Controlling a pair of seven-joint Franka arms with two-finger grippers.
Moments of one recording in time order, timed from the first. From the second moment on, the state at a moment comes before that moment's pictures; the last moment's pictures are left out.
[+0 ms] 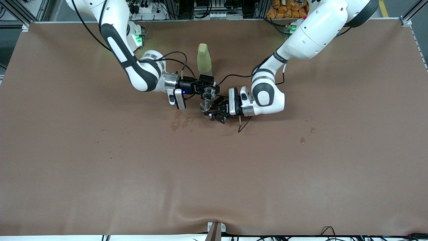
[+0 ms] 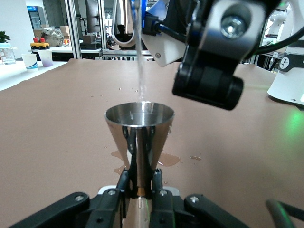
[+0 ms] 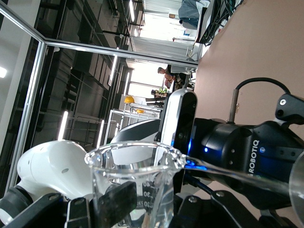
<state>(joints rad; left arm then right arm) -0.27 0.73 -0.44 -1.88 -1.83 2.38 2.65 0.42 0.36 0.26 -2.24 2.33 1.99 -1.45</state>
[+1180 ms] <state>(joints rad) -0.26 0.73 -0.45 -1.89 -1.83 2.38 2.65 0.42 0.36 0.27 -2.24 2.37 1.99 -1.39</state>
